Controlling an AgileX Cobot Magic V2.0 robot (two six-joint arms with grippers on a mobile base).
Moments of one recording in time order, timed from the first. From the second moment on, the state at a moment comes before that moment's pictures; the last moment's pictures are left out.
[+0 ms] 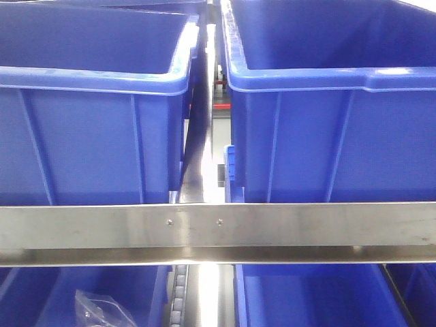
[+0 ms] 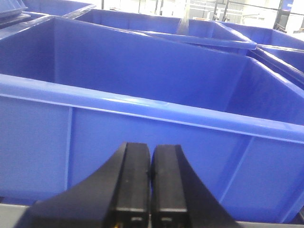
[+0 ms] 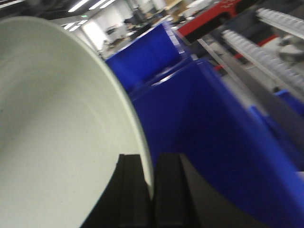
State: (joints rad) left arm -0.09 0.00 0.01 -0.03 0.03 -0.11; right arm -0.08 1.02 -0.68 -0.24 -0.30 0.86
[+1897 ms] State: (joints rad) left arm -0.09 0.00 0.01 -0.03 0.03 -0.11; right arm -0.03 0.99 -0.81 -1.11 -0.48 0.86
